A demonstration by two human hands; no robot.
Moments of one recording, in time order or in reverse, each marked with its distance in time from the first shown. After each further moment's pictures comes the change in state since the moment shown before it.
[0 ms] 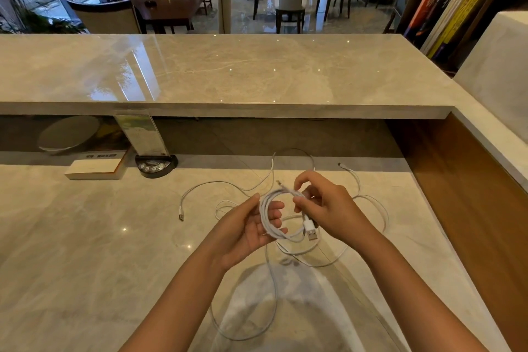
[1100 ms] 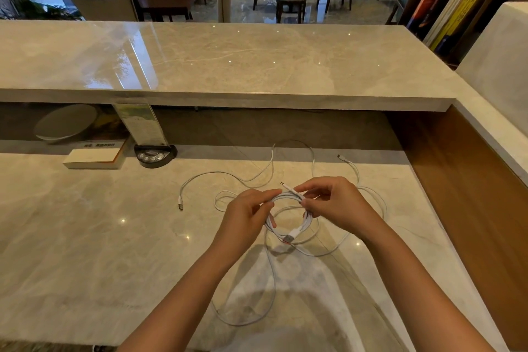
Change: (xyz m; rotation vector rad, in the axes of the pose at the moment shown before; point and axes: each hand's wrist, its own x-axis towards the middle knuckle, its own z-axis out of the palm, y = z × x) left_hand 0.011 -0.021 -0.018 1.151 0.242 0.695; right_hand -0.002 0.014 -0.001 0.086 -0.012 0.239
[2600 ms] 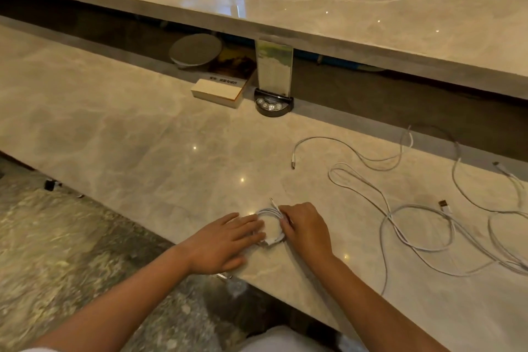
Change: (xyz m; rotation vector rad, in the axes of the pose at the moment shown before) left_hand -0.156 -0.205 -0.170 1.003 -0.475 0.310; right_hand 0.028 0.011 0.289 -0.461 -0.136 -0.454
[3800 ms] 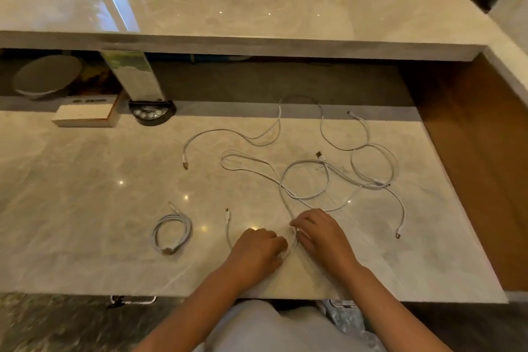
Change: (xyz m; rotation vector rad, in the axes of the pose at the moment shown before) left_hand 0.168 0.183 -0.036 -0.314 -0.193 -0.058; right_hand -0.153 0.129 -0.089 -0.121 0.213 0.077
